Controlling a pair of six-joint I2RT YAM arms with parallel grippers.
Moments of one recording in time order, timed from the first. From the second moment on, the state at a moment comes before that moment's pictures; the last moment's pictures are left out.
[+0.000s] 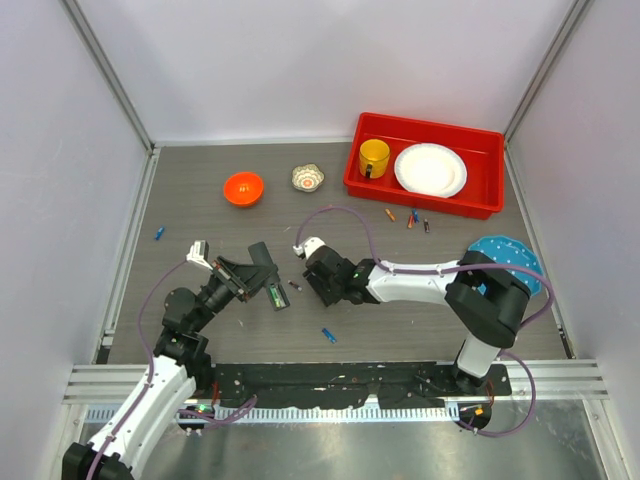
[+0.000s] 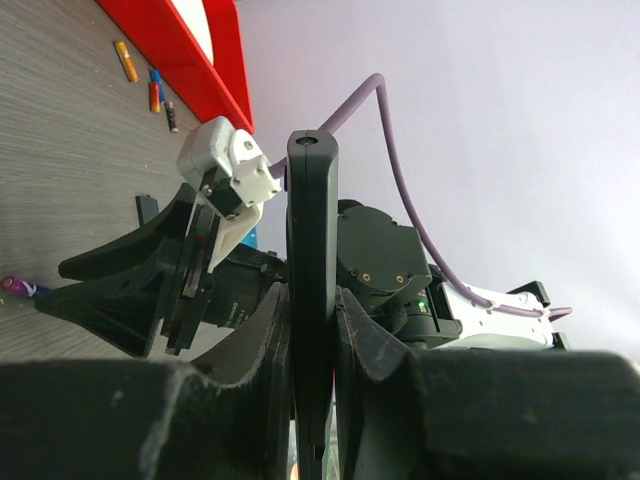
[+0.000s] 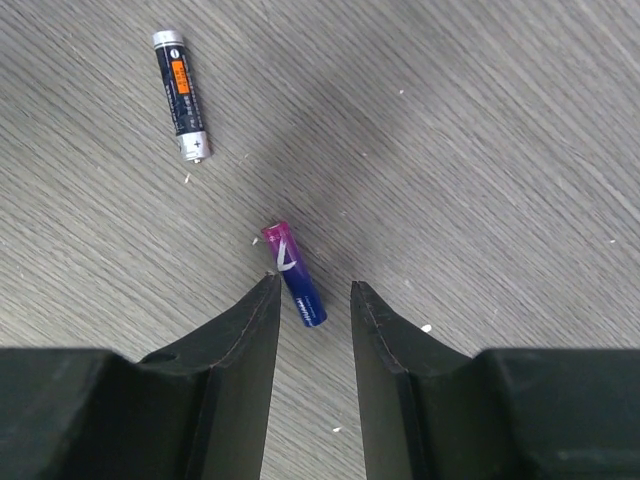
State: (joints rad) left arm -0.31 0.43 0.07 0.47 0.43 -1.42; right arm 1.02 1.70 0.96 -0.19 0.20 0.21
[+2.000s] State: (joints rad) left arm -0.31 0.68 0.05 0.71 0.45 -1.38; right arm 0.88 1.65 0.91 -0.38 0.37 0.52
